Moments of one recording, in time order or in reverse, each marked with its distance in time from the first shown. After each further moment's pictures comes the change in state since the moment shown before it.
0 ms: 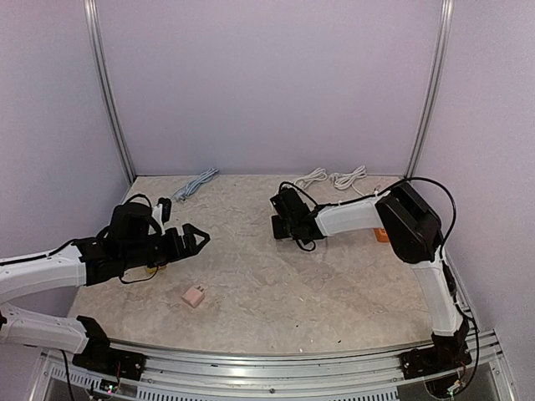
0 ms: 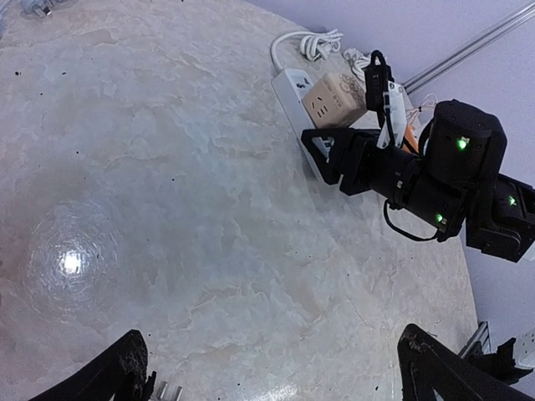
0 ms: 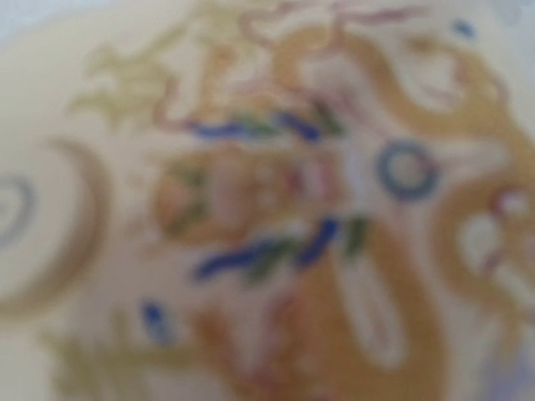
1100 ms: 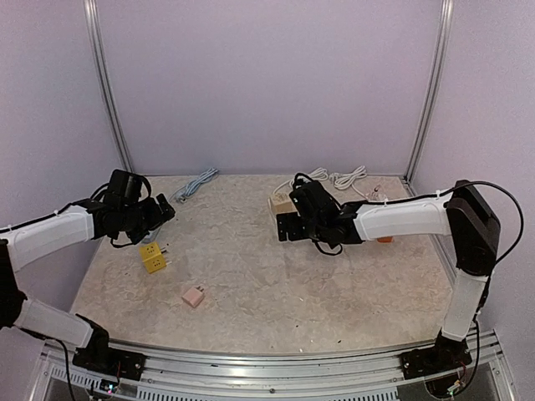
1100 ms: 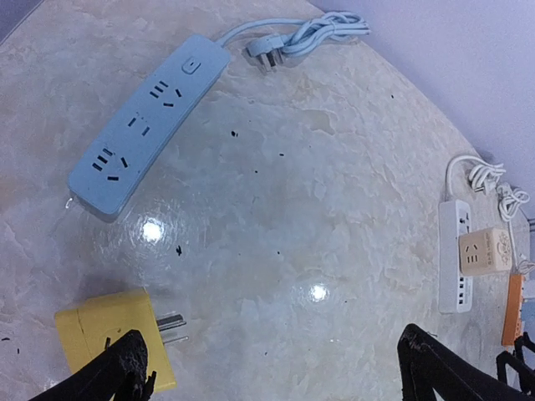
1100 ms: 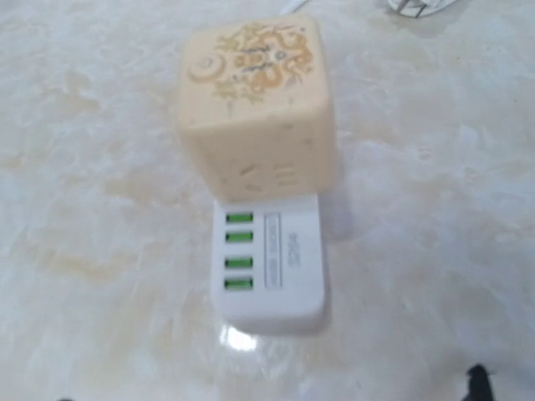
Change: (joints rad) left arm 0.325 0.192 0.243 -0.266 -0.116 -0.053; right arm 0.089 -0.417 -0.324 -0.043 -0.005 0.055
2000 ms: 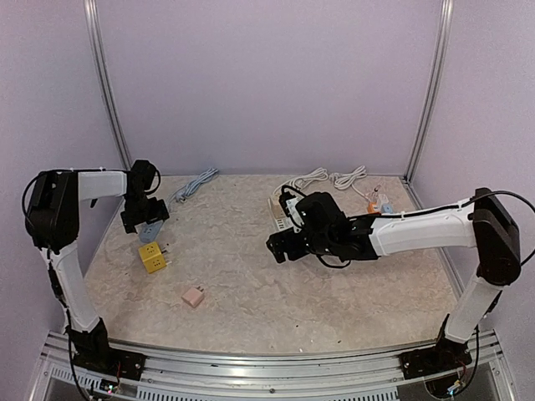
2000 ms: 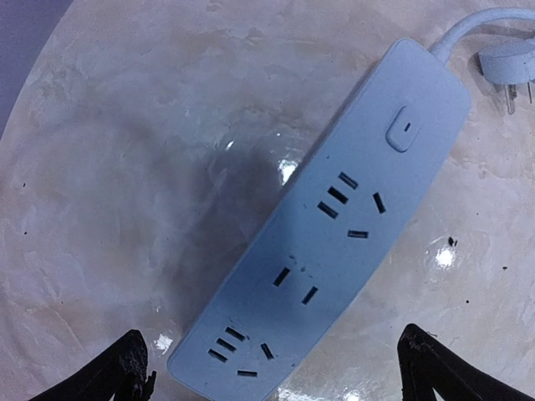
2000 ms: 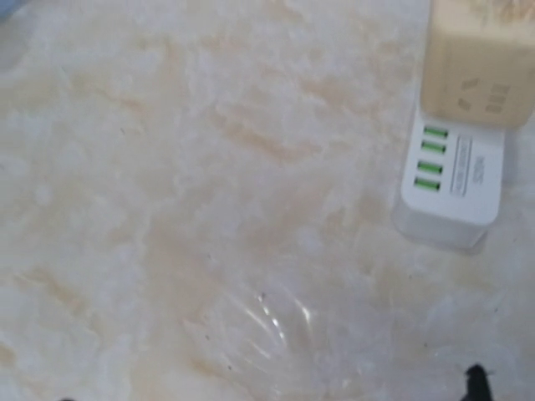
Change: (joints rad) left arm 0.228 0.672 0.526 -0.293 -0.090 0.207; right arm 0.087 -0.163 -0.187 0.084 -0.207 -0.151
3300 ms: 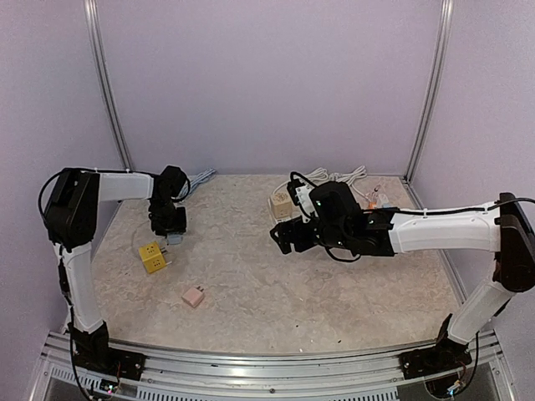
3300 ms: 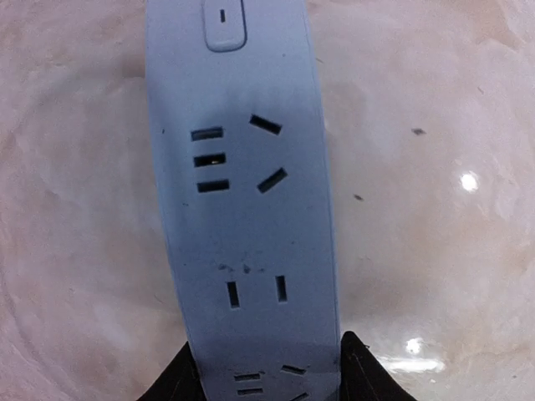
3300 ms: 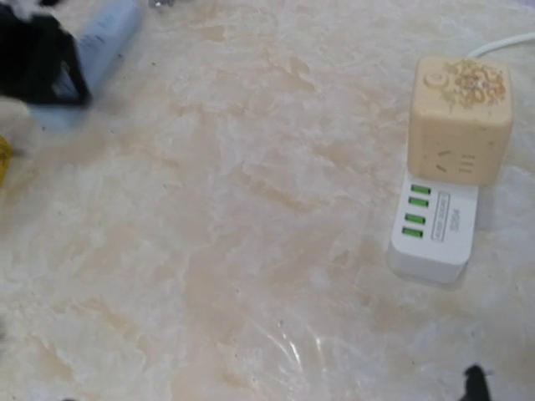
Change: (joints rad) left arm -0.157 0.109 0.079 -0.077 0.026 0.128; right arm 0.000 -0.141 -0.029 -0.014 -0.011 -0.003
